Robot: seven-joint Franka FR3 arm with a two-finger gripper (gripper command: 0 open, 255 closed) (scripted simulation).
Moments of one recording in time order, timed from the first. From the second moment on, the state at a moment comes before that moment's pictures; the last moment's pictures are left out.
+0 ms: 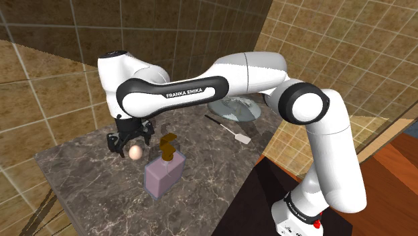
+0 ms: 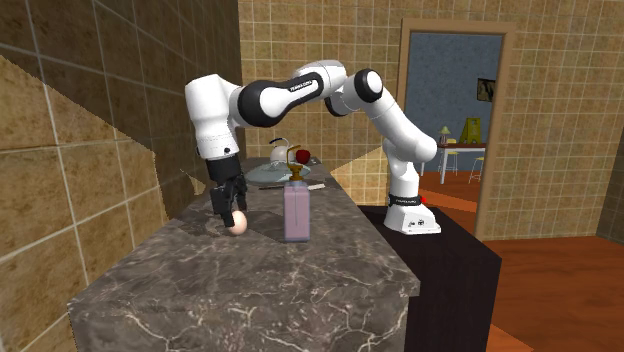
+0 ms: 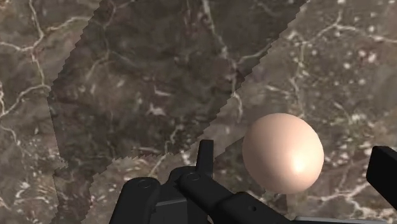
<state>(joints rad) 0.36 0.72 0.43 -1.27 -0.26 1.76 0.79</state>
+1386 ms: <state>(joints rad) 0.35 0.71 0.43 -1.30 -0.26 1.79 0.79</state>
